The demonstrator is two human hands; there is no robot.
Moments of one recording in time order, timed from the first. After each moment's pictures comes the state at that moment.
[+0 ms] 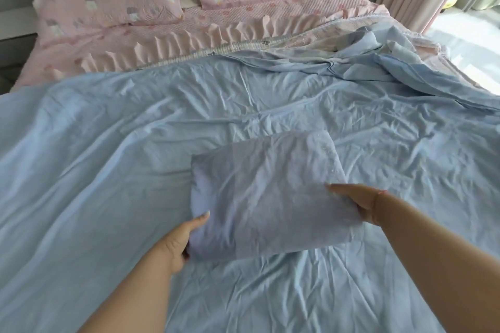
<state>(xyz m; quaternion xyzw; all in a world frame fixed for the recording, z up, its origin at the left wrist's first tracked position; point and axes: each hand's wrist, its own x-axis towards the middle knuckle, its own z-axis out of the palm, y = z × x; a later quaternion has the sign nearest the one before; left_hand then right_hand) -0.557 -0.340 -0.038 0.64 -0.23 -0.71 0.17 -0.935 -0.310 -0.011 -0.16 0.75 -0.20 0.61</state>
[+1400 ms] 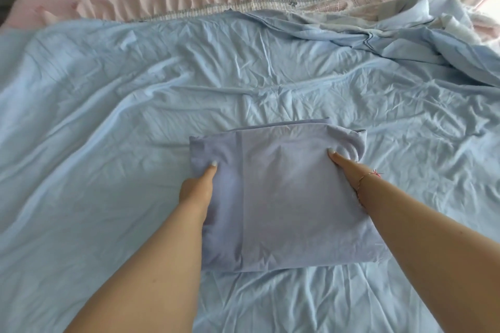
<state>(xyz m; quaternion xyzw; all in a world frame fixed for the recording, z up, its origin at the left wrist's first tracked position) -0.599 -0.399 -0.093 0.82 -0.27 -0.47 0.19 -0.936 -0.372 -0.123 -0.11 0.83 -0.22 0.51</state>
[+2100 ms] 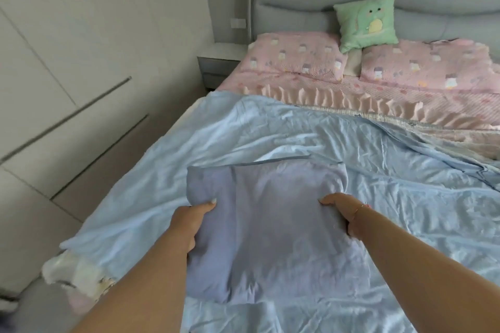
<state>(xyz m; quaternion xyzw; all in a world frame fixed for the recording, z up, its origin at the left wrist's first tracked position) -0.345 -0.213 0.105 0.74 -0.13 -0.49 0.45 -0.654 -0.331 0.116 -0.35 0.69 -0.16 0.62</state>
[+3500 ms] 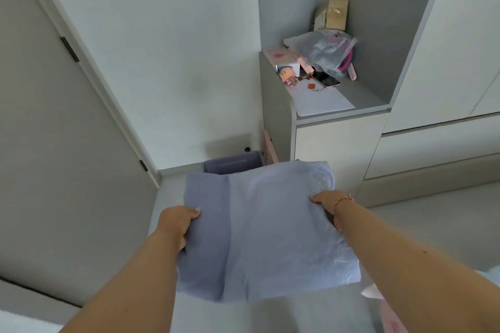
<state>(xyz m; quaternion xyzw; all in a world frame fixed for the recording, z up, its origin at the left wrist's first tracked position) 0.279 0.477 0.124 0.71 0.30 -0.12 0.63 0.247 0.160 0.142 -0.72 0.35 0.13 0.58</state>
